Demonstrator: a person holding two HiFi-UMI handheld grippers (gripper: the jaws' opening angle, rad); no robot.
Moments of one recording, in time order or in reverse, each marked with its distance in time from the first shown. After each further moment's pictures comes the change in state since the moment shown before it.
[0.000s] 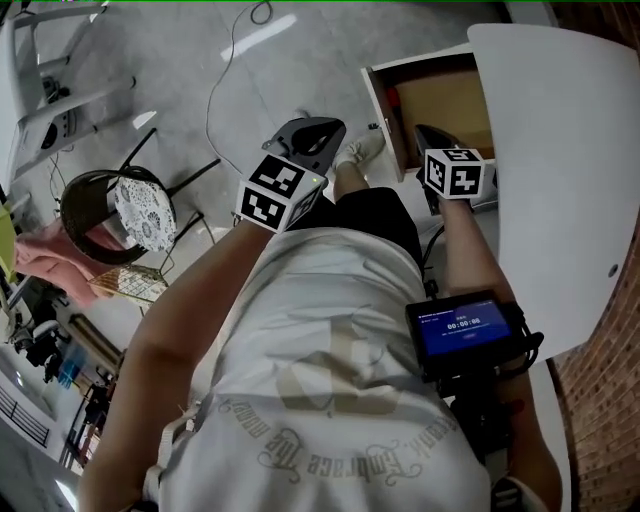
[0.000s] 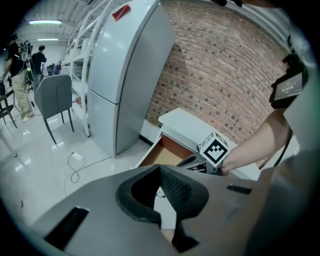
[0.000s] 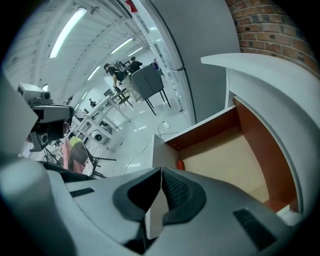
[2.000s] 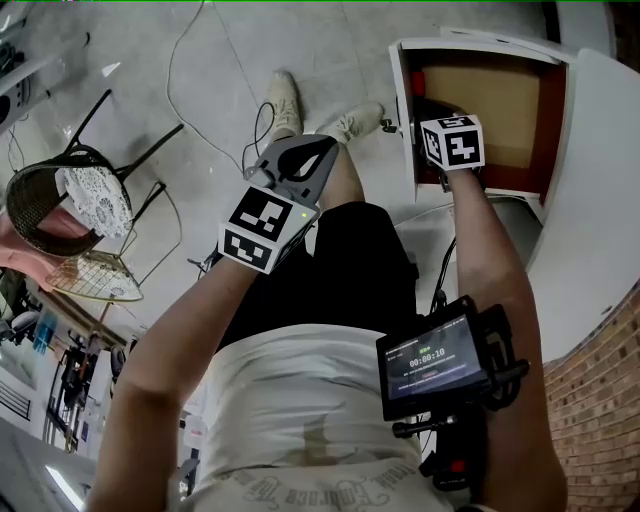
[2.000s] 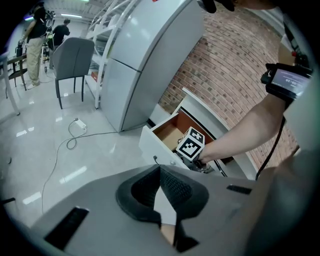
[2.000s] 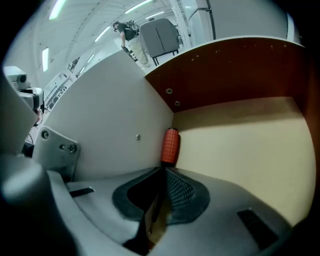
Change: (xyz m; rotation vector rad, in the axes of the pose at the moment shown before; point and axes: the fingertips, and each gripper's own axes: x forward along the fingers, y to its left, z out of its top) left arm 0.084 0.076 -0.163 -0.225 0.069 0.008; right arm 0.215 -0.058 -0.082 -0.239 0.329 -0.004
